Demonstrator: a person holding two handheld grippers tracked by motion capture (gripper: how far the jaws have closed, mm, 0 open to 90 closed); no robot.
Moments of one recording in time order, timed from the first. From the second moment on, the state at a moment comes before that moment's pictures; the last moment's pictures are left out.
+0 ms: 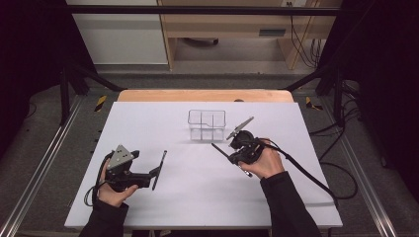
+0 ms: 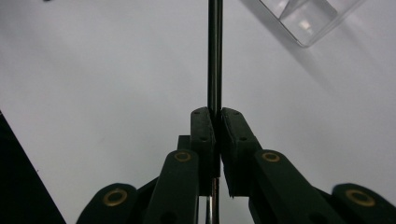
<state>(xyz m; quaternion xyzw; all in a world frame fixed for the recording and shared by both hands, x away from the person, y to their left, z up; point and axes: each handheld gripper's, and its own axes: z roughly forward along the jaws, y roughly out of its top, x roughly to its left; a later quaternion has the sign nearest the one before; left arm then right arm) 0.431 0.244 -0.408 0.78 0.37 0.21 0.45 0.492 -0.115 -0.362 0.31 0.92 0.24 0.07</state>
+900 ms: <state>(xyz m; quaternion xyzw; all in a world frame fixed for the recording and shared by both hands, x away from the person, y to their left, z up) 0.427 0.213 -0.391 0.83 0.28 0.24 0.41 0.490 -0.090 -0.349 0.24 0.94 0.24 0.02</state>
